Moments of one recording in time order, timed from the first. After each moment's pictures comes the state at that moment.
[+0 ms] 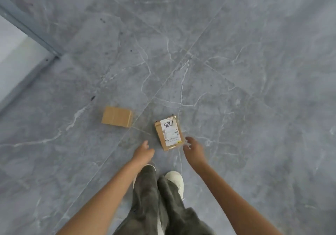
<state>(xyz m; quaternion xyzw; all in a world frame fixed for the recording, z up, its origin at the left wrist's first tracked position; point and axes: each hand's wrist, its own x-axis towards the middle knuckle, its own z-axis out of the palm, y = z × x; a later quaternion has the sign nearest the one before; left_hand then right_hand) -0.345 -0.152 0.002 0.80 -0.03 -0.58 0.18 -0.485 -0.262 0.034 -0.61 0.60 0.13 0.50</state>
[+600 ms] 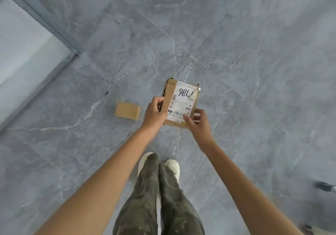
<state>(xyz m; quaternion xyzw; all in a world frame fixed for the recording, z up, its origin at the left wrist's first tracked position) -0.303 -0.226 0.199 0.77 -0.09 -0.46 0.42 -0.434 -0.300 0.199 -0.58 0.56 -0.04 0.58</state>
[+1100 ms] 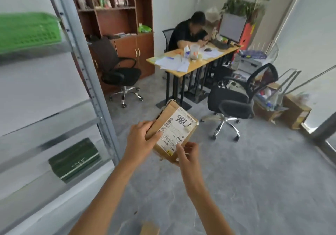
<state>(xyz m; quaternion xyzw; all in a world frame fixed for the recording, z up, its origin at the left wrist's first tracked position) -0.142 -0.186 0.779 0.82 -0.35 -0.06 0.45 -0.277 -0.266 0.755 -0.60 0.32 -0.26 0.68</state>
